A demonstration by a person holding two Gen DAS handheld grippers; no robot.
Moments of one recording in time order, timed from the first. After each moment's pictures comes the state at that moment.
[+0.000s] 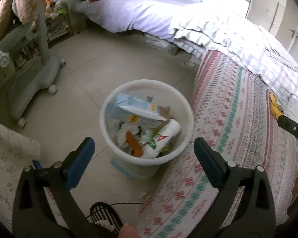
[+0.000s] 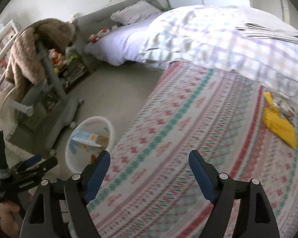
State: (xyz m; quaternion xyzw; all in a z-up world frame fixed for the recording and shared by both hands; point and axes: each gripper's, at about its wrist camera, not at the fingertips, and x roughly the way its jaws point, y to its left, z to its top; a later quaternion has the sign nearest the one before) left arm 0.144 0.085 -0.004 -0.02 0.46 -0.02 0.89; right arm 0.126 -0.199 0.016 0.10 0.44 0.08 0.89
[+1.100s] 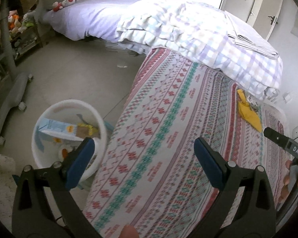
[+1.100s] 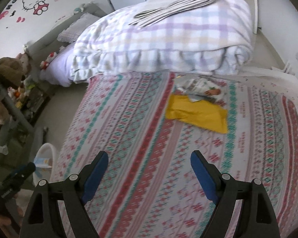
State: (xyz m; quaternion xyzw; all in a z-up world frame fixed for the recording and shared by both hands) left arm 0.176 -0.057 0.014 -0.01 0.47 -0.10 0.88; right arm 0.108 -0.364 0.011 0.16 0.44 -0.07 0.88
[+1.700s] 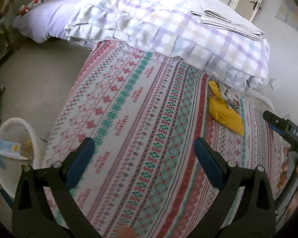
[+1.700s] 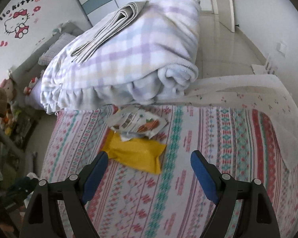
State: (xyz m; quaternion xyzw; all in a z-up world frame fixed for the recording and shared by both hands) left arm 0.210 -0.163 -0.012 0.00 0.49 -0.17 0.85; right arm 0.116 -0.486 0.012 0.20 0.41 -0.12 0.88
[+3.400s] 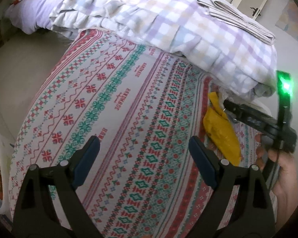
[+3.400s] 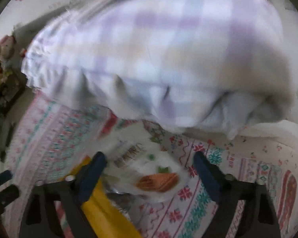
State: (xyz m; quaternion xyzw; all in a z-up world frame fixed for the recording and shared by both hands) left arm 0.244 -0.188 -0.053 -0.04 0.50 -0.20 0.84; right arm 0.240 -0.456 -0.049 0.06 0.46 -0.12 0.88
